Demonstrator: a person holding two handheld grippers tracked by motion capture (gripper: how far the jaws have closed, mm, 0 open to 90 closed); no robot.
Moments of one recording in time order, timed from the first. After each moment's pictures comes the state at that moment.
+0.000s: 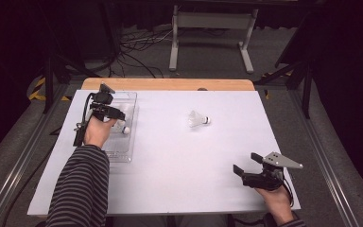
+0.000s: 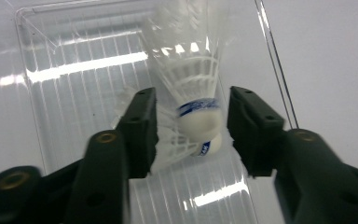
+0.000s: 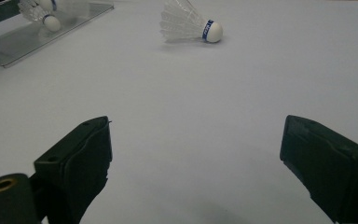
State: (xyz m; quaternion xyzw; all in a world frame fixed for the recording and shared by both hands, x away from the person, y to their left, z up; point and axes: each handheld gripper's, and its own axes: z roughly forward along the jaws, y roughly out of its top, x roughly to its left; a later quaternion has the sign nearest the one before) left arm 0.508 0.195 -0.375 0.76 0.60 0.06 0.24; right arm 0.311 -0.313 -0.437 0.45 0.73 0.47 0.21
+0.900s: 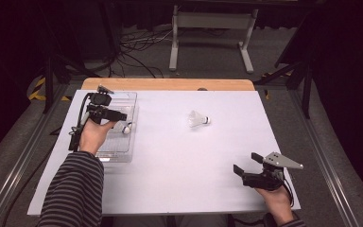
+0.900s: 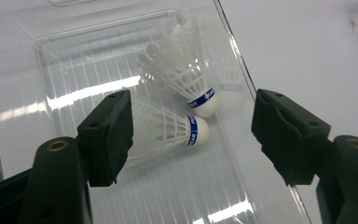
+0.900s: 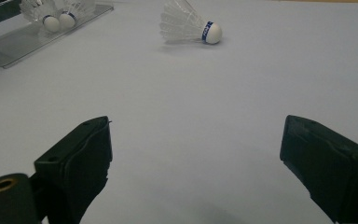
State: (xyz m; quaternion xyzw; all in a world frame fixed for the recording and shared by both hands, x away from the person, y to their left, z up) left arm 0.480 0.195 -0.356 0.77 0.57 0.11 0.27; right arm 0.310 -0.313 -0.436 0.45 0.73 0.47 0.21
